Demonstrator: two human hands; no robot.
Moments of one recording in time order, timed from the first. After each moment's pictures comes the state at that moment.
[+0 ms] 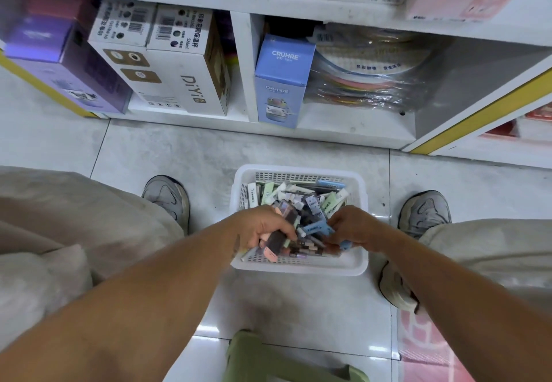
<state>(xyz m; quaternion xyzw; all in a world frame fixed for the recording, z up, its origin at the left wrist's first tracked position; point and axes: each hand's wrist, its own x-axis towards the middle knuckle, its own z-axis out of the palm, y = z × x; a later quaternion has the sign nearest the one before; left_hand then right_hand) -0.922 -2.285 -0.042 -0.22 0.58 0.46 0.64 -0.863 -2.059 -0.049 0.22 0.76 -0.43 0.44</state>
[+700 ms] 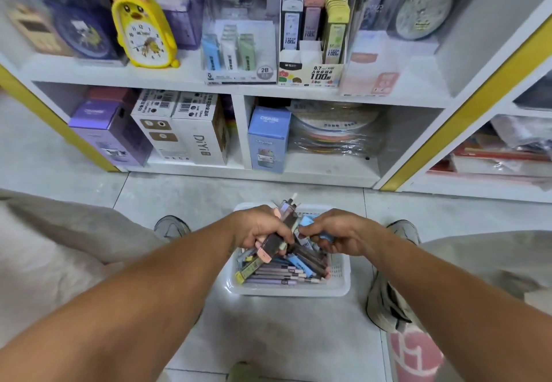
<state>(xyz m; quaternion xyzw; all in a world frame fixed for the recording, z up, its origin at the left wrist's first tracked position) -0.929 -2.269 0.062 -0.08 0.68 0.46 0.57 -0.876 -2.081 0.065 0.30 0.65 -0.56 0.41</state>
